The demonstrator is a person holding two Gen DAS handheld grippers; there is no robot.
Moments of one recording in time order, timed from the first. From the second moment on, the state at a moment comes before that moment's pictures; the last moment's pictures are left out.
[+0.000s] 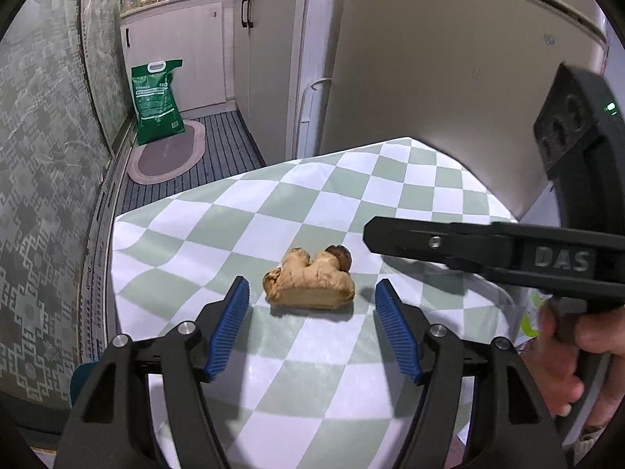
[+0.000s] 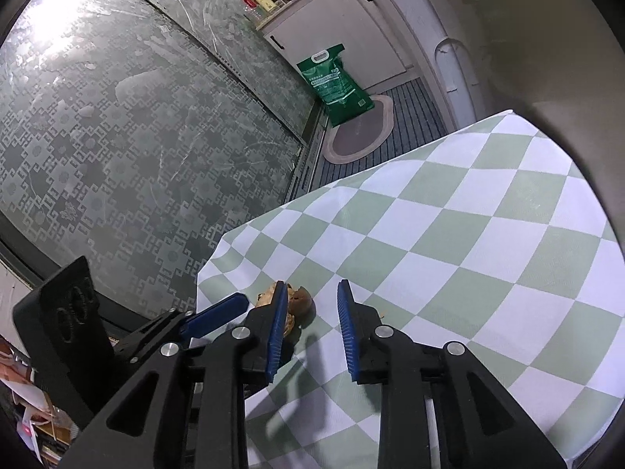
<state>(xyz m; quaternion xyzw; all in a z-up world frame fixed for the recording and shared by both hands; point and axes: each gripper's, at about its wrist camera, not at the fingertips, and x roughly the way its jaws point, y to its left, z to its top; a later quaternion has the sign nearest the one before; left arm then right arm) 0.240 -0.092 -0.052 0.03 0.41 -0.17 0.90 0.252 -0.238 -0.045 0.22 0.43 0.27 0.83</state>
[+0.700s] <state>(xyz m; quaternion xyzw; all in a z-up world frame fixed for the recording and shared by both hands) 0.224 -0.058 -0.034 0.02 0.40 -0.15 0.90 0.251 -0.208 -0.043 0.14 0.44 0.25 0.85</state>
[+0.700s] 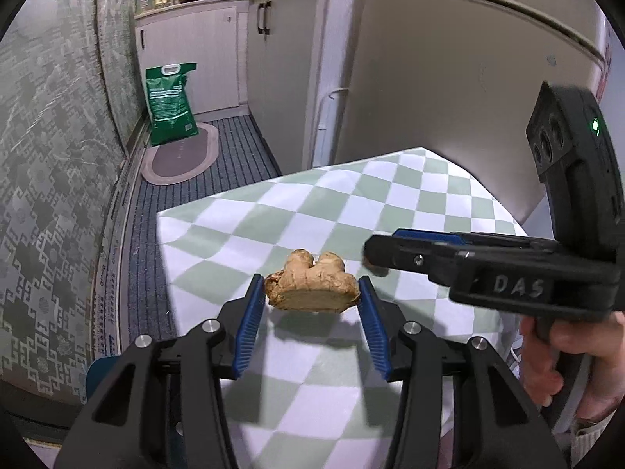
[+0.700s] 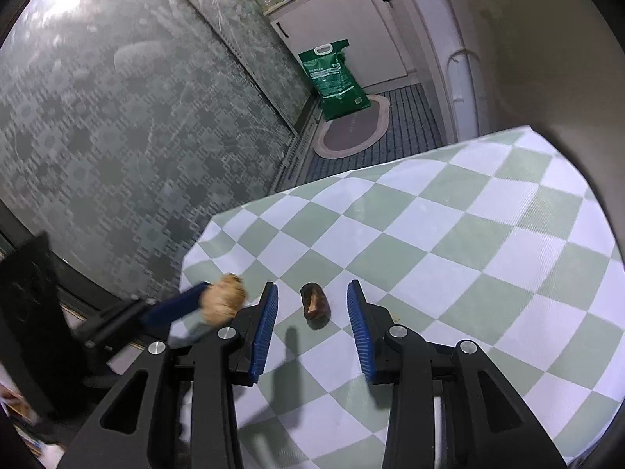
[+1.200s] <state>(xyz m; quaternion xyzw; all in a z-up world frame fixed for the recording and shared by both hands) 0.201 0.030 -0.004 -0.05 0.38 -0.12 0.91 0.237 -0.156 -0.043 -0.08 0.41 0.17 0.89</state>
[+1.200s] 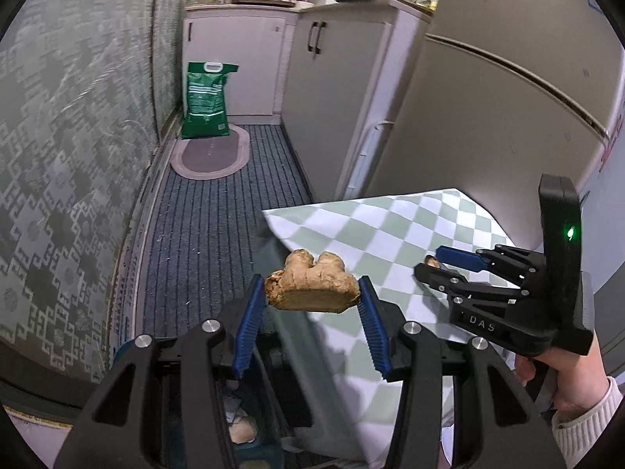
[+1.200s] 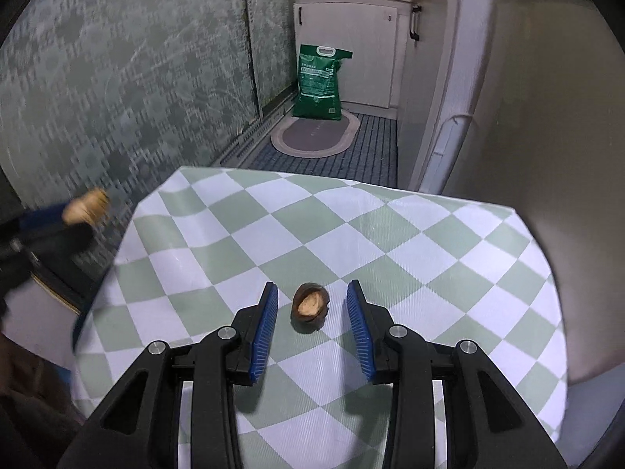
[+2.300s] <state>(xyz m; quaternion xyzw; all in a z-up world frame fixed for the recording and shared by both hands) 0.160 0.140 -0.079 -0.07 0.46 -0.06 0.88 0.192 -0.025 0.010 -0.09 0.38 0.29 0.87</state>
